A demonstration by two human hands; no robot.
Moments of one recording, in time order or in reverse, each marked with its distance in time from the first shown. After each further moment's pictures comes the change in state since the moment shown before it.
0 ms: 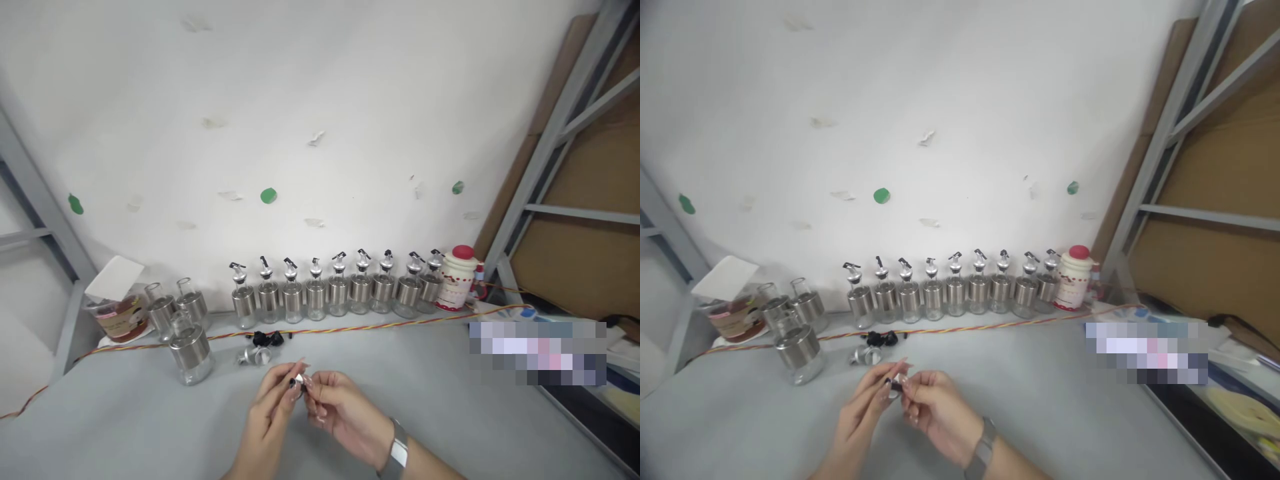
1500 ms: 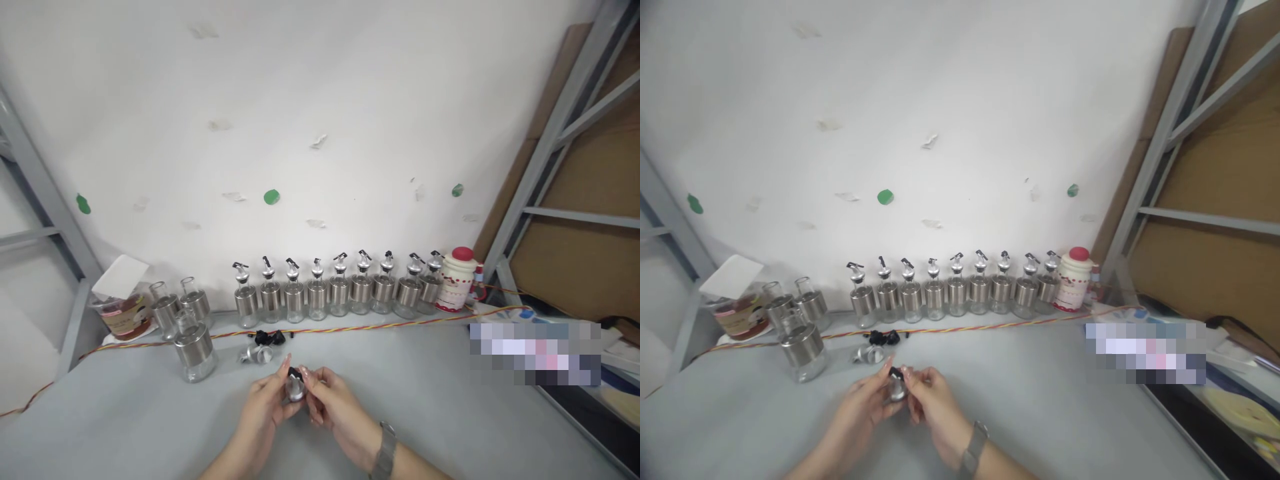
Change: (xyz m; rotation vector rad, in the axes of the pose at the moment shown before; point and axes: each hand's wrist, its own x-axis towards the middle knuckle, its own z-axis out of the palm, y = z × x) left_hand 0.016 0.010 -0.001 -0.713 0.011 -0.554; right_hand 0.015 0.024 -0.004 -0.301 0.239 -0.135
